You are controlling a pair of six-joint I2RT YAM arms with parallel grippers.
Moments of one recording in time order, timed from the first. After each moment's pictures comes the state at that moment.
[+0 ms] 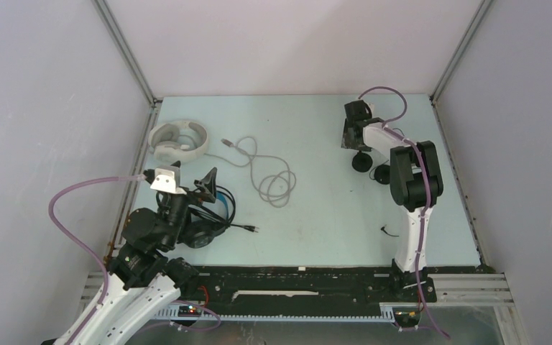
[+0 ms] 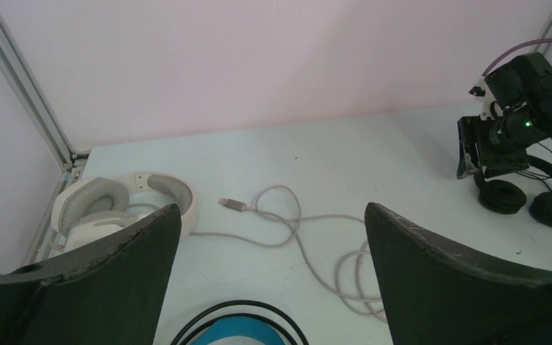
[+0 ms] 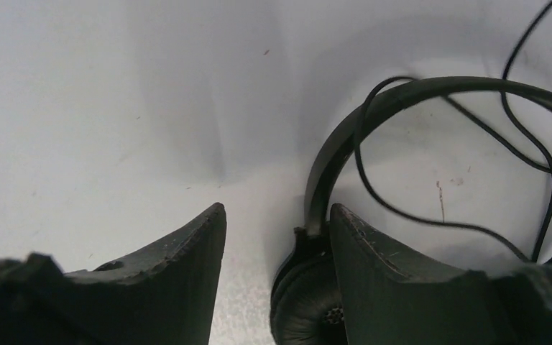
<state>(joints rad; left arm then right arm) -0.65 0.32 0.61 -0.13 -0.42 0.05 0.24 2.10 1.53 -0.41 0.31 0.37</state>
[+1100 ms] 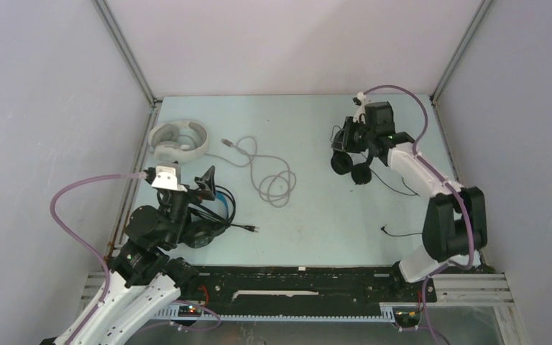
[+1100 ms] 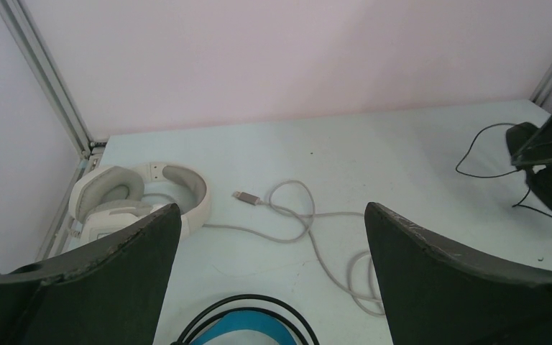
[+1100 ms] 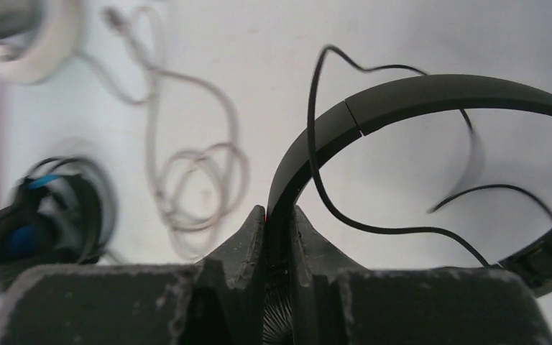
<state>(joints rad) -0.65 0.34 0.61 -0.13 -0.47 0.05 0.26 1.64 1.23 -0.32 -0.26 0.35</state>
